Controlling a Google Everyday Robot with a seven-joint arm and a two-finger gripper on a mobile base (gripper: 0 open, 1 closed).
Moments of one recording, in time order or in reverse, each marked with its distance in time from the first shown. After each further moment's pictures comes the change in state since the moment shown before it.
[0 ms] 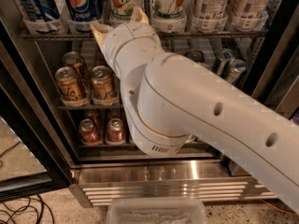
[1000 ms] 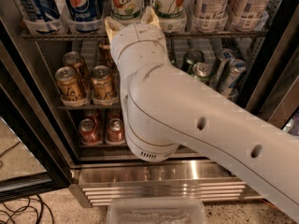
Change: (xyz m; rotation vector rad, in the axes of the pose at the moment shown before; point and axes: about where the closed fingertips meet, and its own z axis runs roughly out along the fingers) arm 0.003 -0.031 -0.004 0.171 -0.014 0.010
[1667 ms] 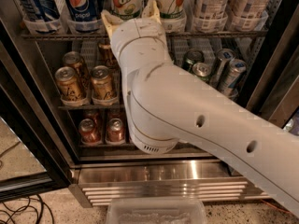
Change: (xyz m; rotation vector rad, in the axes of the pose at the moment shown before) arm -0.010 -0.004 0.010 -0.002 -0.065 -0.004
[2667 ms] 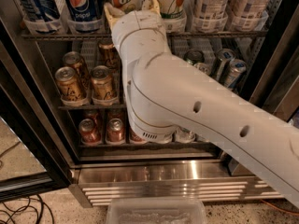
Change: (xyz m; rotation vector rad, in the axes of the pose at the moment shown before) arm -0.004 -0.004 0.018 0.006 -0.016 -0.009
